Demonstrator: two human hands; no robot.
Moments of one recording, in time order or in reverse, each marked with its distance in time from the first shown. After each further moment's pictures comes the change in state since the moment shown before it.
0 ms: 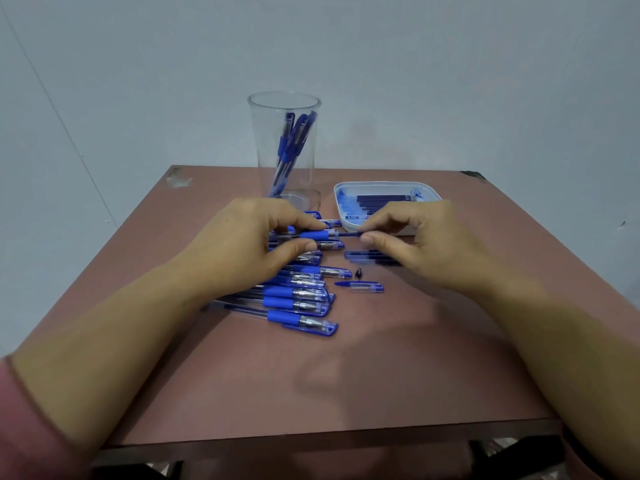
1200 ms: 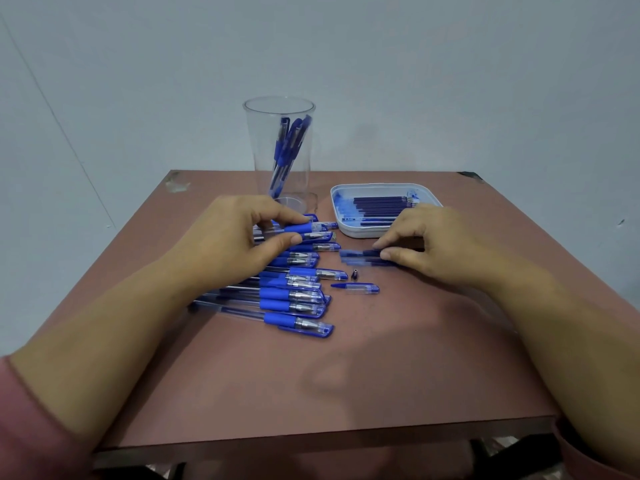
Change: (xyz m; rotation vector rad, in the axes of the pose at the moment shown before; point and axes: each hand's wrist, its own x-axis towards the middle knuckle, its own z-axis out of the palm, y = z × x) left_hand 0.003 -0.011 -0.005 0.022 0.042 -0.016; right_hand 0.001 0.042 -0.015 -0.266 -0.178 -0.003
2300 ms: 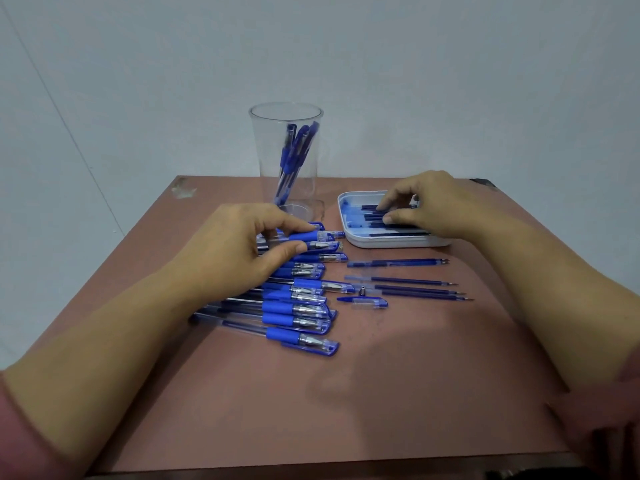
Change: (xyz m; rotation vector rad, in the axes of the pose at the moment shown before) left_hand 0.002 0.004 -0.002 -0.006 0.000 0.011; right_hand 0.059 0.009 -0.023 0.052 -0.074 0.229
